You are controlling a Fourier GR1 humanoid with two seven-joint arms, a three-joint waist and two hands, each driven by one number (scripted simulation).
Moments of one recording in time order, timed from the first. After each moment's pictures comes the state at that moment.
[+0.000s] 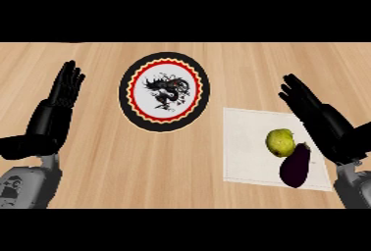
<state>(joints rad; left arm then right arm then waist) -0.23 0.32 -0.04 -1.51 0.14 0.08 -0.17 -0.21 -0.52 0.23 -1.64 -0.46 -0.02 0.15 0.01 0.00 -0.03</state>
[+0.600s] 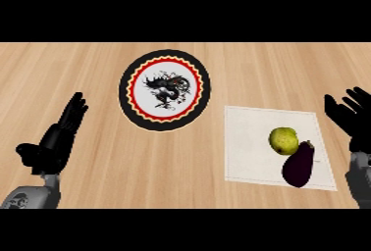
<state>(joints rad) -0.10 0.32 -0.05 -1.41 0.13 0.07 -0.12 -0.21 -0.42 -0.05 -1.36 -0.31 -0.74 0.23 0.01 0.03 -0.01</state>
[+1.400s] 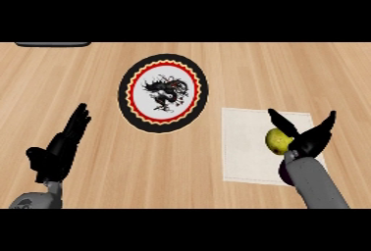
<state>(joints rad) -0.06 0.31 -0.05 -1.35 0.13 0.05 -0.12 -0.33 -0.21 0.15 -1.05 0.17 -1.26 0.50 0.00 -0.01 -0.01</state>
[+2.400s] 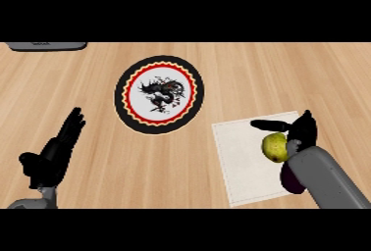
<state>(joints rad) -0.02 0.31 -0.03 -1.37 0.12 0.04 -0.12 -0.42 -0.37 0.37 -1.17 0.29 -0.78 1.25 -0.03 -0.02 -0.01</state>
